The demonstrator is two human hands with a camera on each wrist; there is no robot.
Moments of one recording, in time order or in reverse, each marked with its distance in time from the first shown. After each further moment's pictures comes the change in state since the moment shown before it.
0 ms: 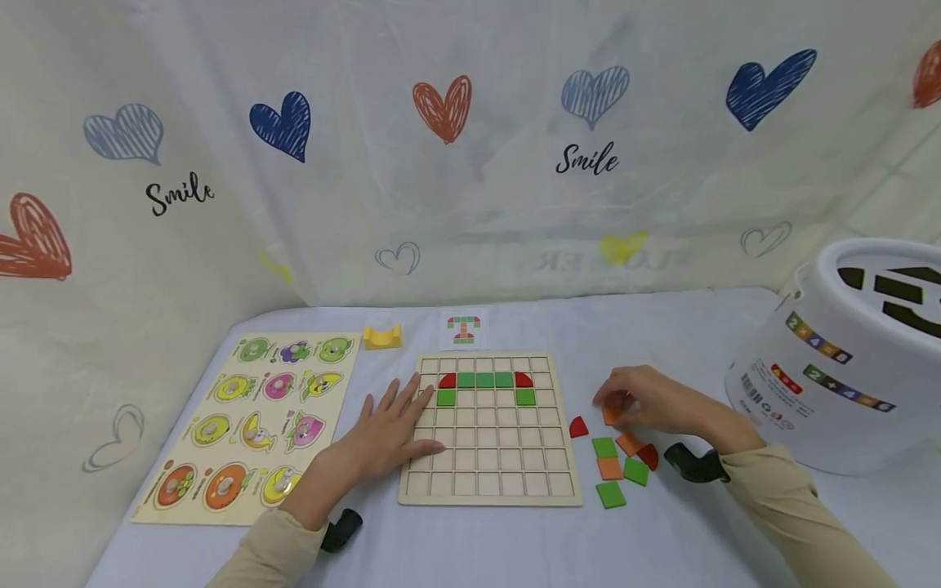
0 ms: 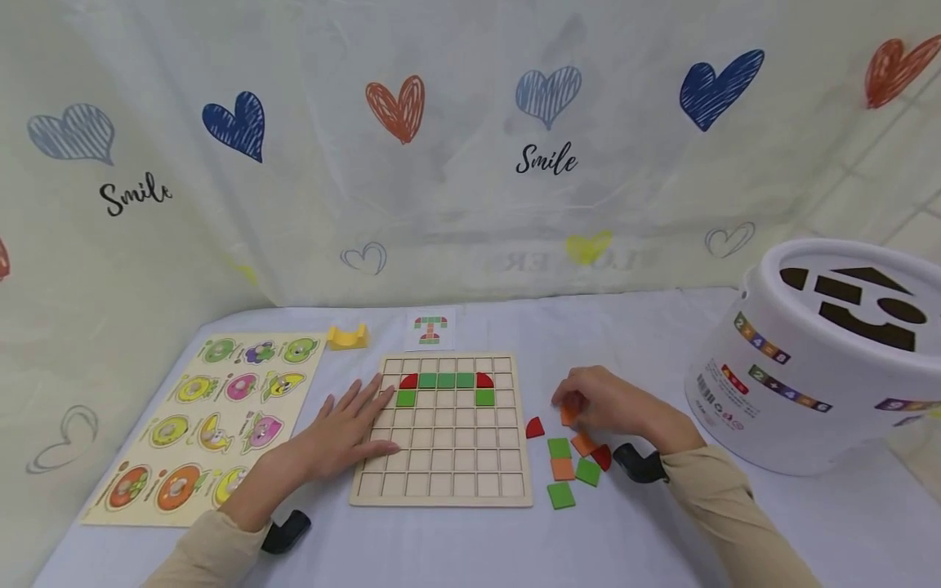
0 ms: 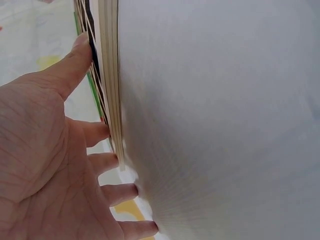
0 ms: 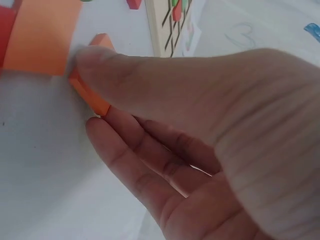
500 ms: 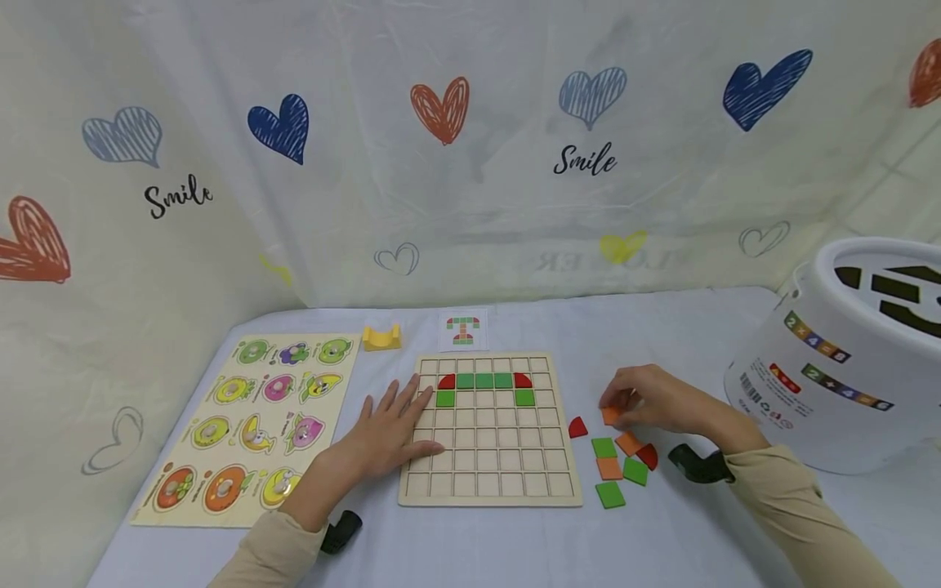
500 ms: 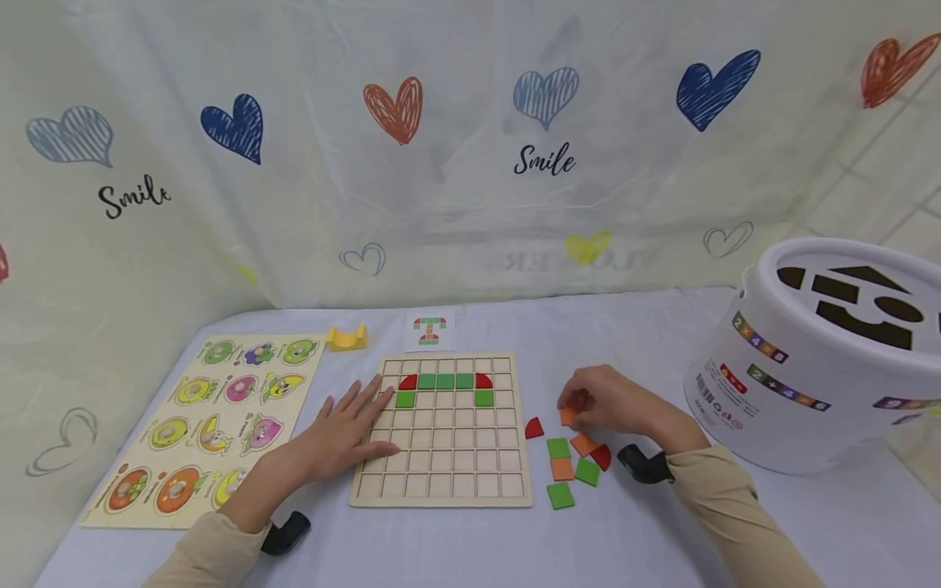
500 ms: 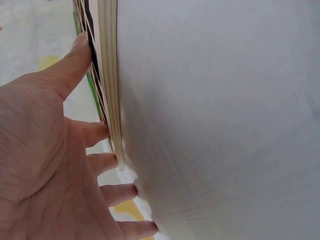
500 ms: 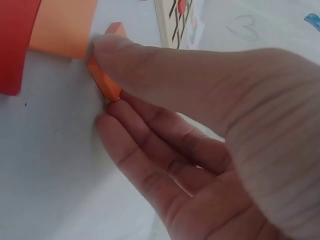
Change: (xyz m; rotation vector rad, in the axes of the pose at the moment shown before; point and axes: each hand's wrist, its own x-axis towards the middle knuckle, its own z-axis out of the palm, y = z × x) left_hand 0.000 0.002 0.000 0.001 -0.003 -0.009; right_hand -0.004 0.006 -0.002 0.059 0.021 0.058
